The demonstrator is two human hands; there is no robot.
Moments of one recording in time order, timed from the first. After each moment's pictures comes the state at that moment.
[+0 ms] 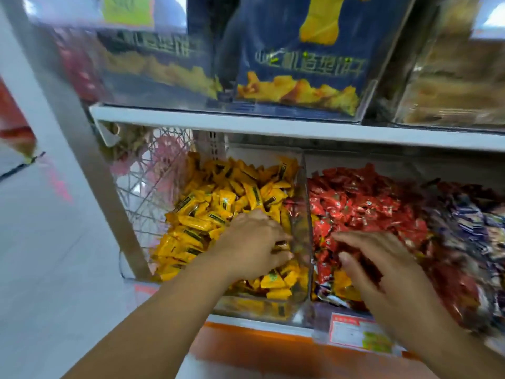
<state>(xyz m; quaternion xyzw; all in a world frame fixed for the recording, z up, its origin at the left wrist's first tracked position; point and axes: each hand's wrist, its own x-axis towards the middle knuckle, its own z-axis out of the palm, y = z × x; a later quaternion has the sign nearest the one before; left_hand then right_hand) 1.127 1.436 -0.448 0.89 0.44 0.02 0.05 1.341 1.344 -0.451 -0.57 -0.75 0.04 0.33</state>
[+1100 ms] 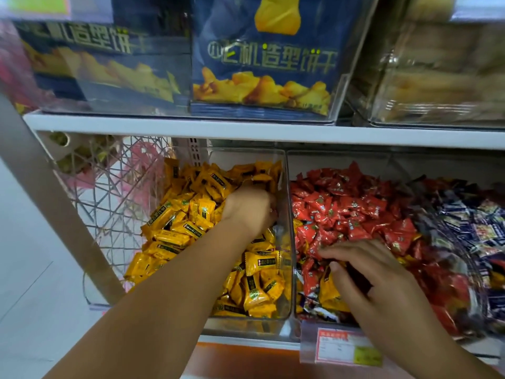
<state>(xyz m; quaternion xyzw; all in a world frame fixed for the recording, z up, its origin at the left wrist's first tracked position) 1.171 1.510 -0.448 0.83 0.55 0.05 -0.04 1.343 1.340 -0.454 -0.56 -0.74 0.05 0.37</state>
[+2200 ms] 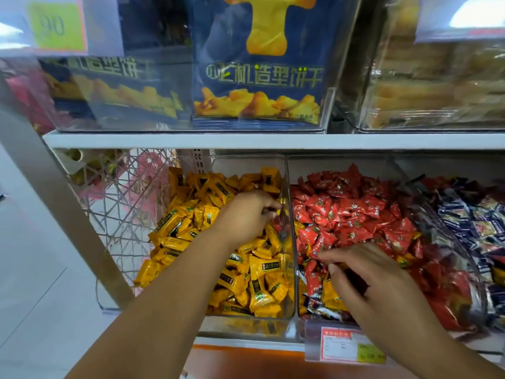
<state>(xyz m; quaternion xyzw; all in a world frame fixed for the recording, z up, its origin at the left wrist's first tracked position) 1.148 1.500 -0.442 0.84 0.49 0.17 0.15 1.340 1.338 -0.455 -0.55 -0.75 0.04 0.36</state>
